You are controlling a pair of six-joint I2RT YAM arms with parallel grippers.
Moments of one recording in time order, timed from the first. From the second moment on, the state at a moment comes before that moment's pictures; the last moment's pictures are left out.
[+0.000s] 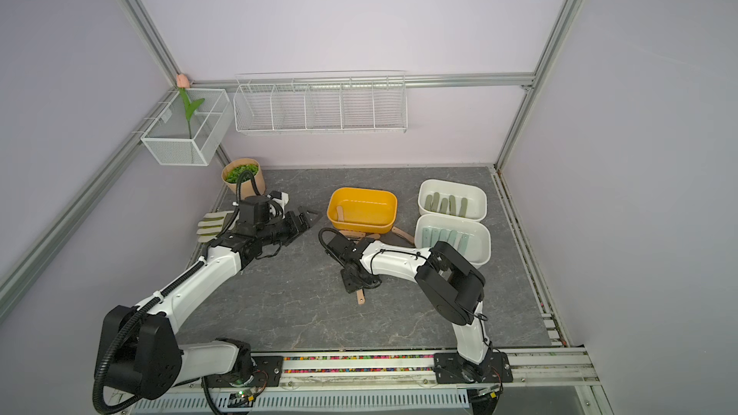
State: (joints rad) left arm -0.29 1.30 0.86 -0.17 0.46 -0.76; right arm 0.98 1.95 1.31 -0.76 0.07 0.60
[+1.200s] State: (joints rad) left arm -0.29 1.31 0.85 -0.11 0.48 -0.80; right arm 0.89 1.83 1.29 -0.70 0.02 0.61
